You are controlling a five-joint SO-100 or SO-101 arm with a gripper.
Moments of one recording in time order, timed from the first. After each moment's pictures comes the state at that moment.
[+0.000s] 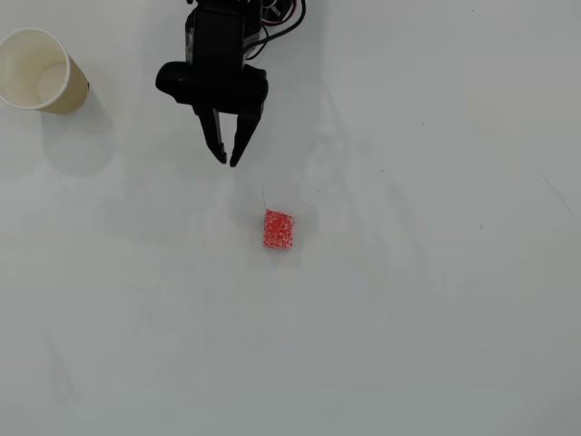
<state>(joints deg) 11.6 178.8 176.8 37.5 86.5</state>
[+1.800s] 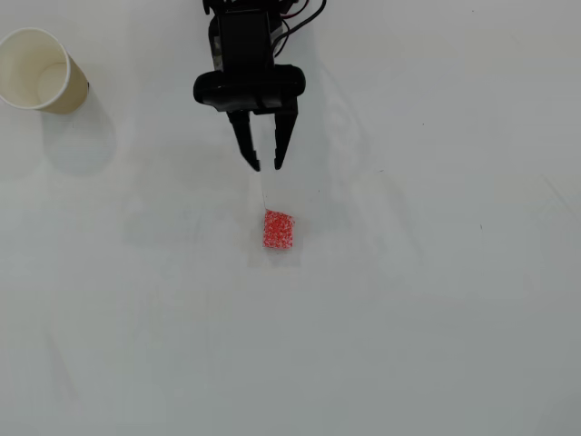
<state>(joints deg) -2.5 178.8 176.8 36.3 86.5</state>
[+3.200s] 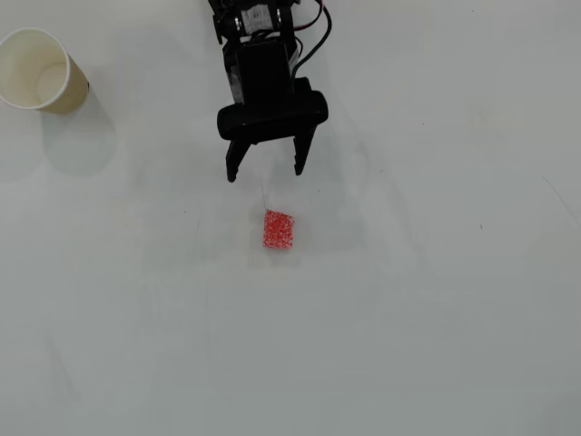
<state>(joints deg) -8.1 142.6 161.3 23.4 86.6</state>
